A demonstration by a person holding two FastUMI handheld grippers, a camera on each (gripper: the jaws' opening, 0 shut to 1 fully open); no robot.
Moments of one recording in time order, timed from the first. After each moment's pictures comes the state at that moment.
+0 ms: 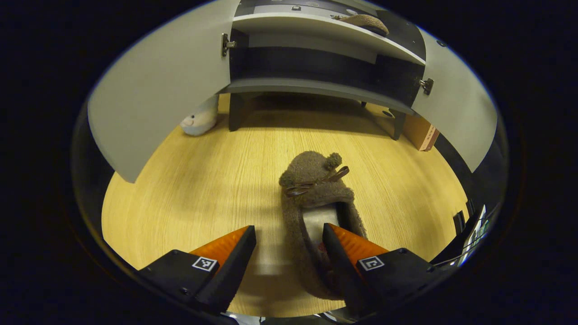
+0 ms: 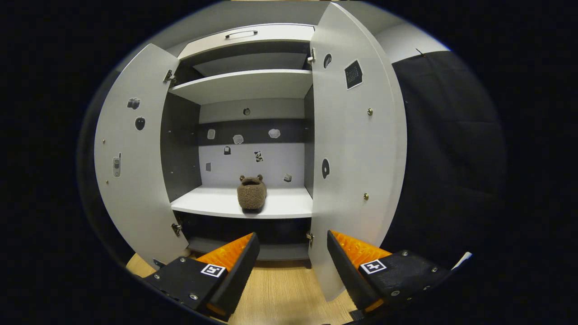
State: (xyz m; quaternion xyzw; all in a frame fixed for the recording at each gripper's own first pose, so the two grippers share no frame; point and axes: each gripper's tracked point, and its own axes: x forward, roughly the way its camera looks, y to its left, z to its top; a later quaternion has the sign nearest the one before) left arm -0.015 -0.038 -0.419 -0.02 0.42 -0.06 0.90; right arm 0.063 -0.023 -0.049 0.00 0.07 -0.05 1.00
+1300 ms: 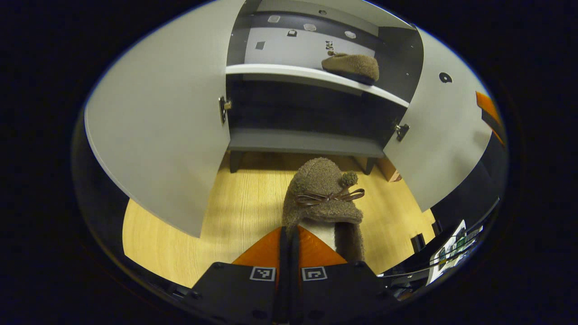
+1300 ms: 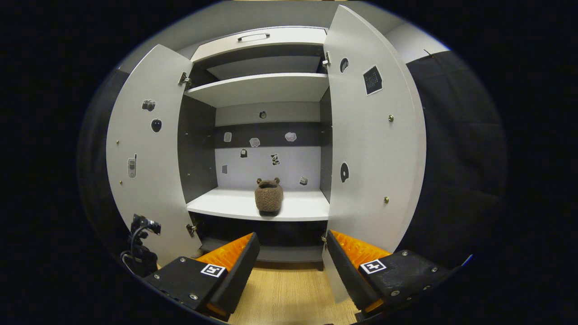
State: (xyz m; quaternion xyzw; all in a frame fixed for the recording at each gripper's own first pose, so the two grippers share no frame) left arm 0.019 -0.032 -0.241 -0.03 0.38 -0.08 0.92; right arm 0.064 0.007 -0.037 0.00 0.06 0.01 1.00
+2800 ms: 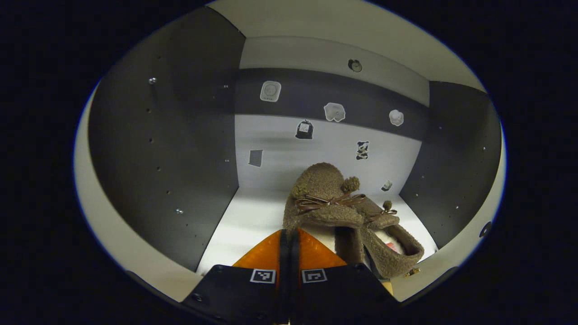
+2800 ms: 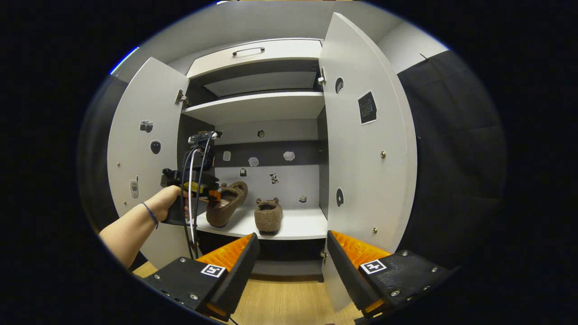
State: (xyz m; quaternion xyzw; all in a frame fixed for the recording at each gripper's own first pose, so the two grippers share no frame) left arm 0.362 -0.040 -0.039 -0.03 0.23 -0.02 0.97; right arm 0.059 0.000 0.009 0.02 0.02 0.00 1.00
